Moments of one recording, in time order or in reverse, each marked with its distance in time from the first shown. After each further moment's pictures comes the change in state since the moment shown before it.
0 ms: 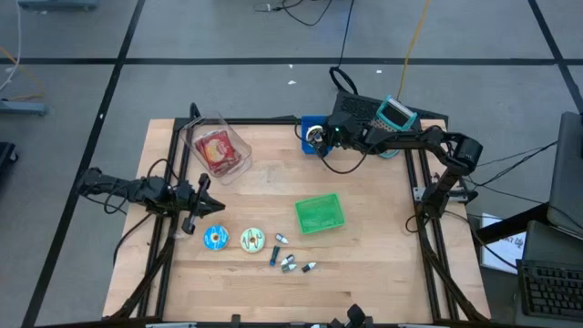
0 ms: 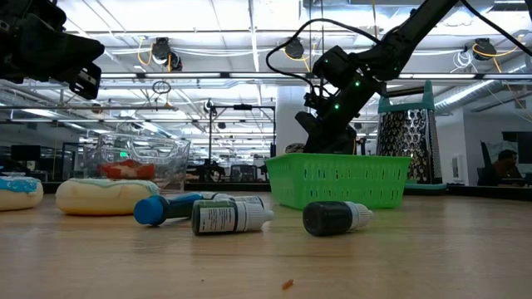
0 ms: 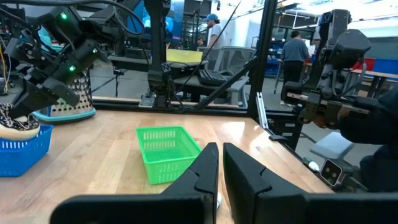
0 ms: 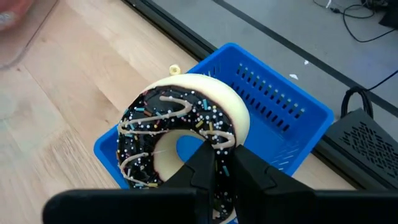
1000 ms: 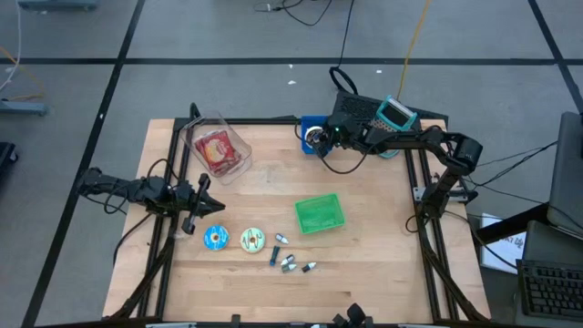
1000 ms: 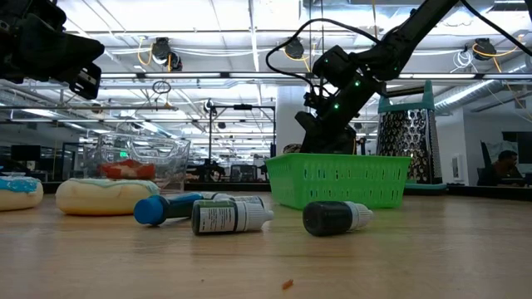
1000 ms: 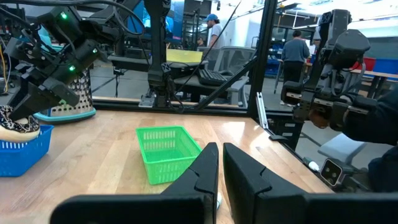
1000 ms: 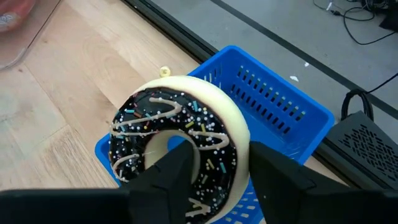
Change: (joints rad) left arm 0.000 0.000 0.000 0.000 0.000 0.000; right arm 0.001 0.000 0.000 0.008 -0.001 -0.007
